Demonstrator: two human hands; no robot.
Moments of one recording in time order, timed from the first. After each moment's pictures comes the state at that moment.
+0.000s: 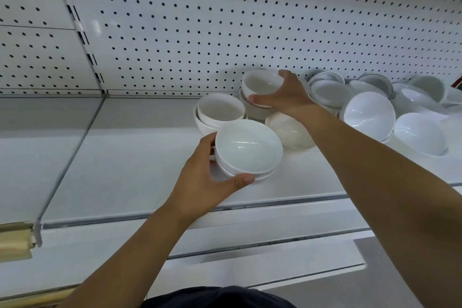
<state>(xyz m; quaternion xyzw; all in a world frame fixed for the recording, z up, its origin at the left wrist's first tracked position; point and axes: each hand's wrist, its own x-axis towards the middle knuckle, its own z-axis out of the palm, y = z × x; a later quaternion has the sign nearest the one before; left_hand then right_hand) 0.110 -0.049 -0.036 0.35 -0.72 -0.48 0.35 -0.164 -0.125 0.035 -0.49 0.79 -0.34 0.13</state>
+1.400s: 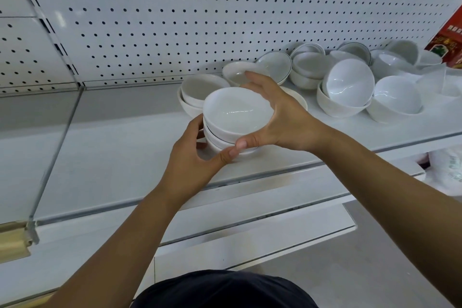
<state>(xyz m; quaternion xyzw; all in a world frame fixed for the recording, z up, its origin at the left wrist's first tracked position) 0.117 -0.046 -0.036 0.33 -0.73 -0.48 0.36 -0.095 0.008 0.031 -0.63 0.64 -0.36 0.26</state>
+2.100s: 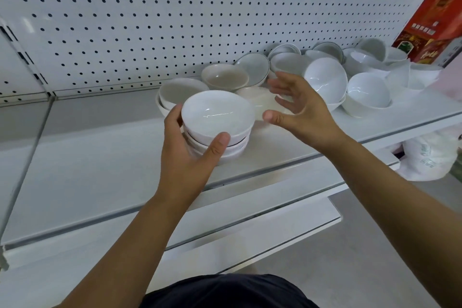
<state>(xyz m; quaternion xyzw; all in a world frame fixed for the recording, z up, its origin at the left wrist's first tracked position) 0.091 -0.033 -0.028 0.30 -0.67 -0.50 0.47 -0.150 0.045 0.020 -0.53 0.65 -0.51 0.17</state>
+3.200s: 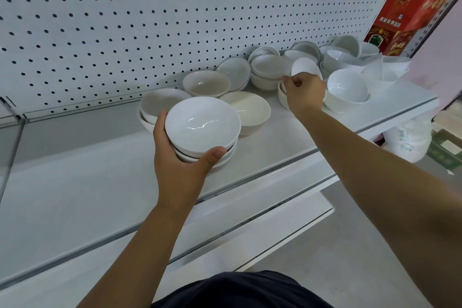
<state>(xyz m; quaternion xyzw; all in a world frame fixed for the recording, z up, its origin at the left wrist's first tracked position) 0.073 -0.040 -0.032 0.26 -0.63 -0.51 0.52 -0.224 -0.005 0.014 -0.26 0.86 -0.44 -0.07</state>
